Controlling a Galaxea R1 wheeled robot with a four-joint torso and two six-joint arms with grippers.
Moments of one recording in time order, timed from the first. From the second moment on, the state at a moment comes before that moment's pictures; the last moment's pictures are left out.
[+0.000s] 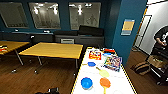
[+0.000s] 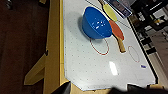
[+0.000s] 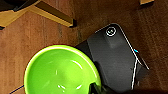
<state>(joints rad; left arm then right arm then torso) 0.67 2.24 -1.54 -0.09 0.25 -0.21 -1.51 2.45 -1.95 -0.26 0.28 0.45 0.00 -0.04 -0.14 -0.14</state>
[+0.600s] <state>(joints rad) 0.55 2.36 -1.63 -0.09 0.30 -0.21 -1.51 2.45 -1.95 -0.26 0.28 0.45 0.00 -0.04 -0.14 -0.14</state>
